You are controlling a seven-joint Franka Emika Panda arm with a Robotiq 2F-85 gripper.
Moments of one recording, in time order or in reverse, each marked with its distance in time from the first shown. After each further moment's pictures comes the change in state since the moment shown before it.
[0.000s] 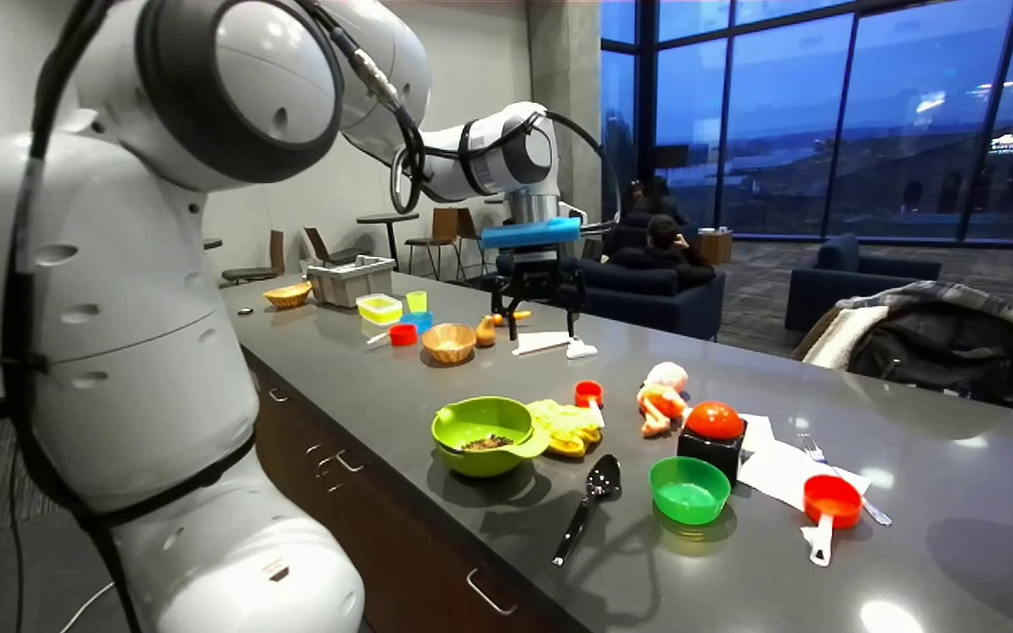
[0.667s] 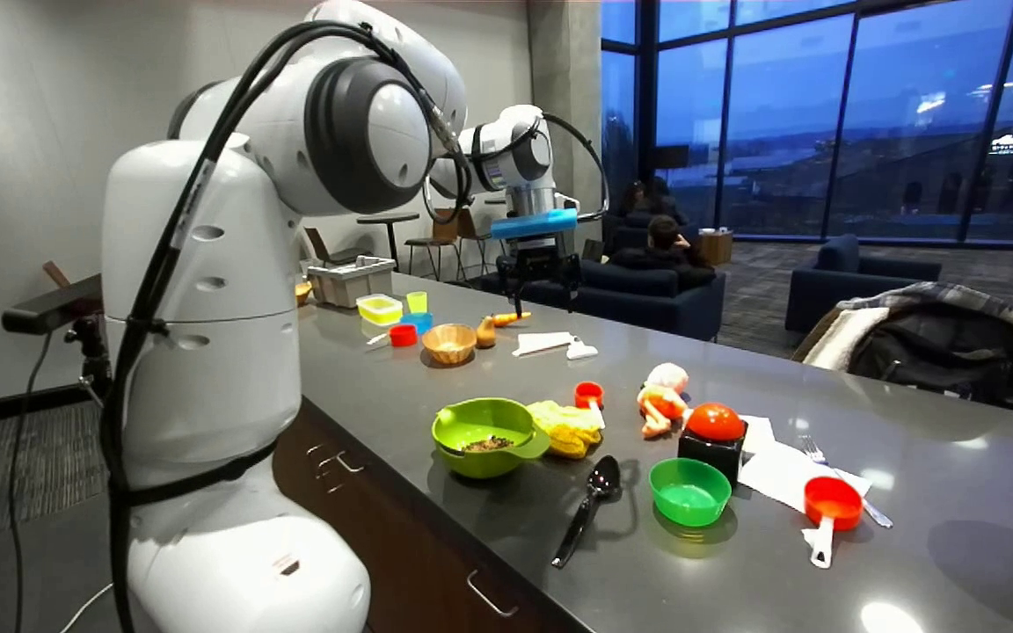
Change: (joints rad) arm 0.057 0.244 0.034 0.310 -0.039 0.003 0.044
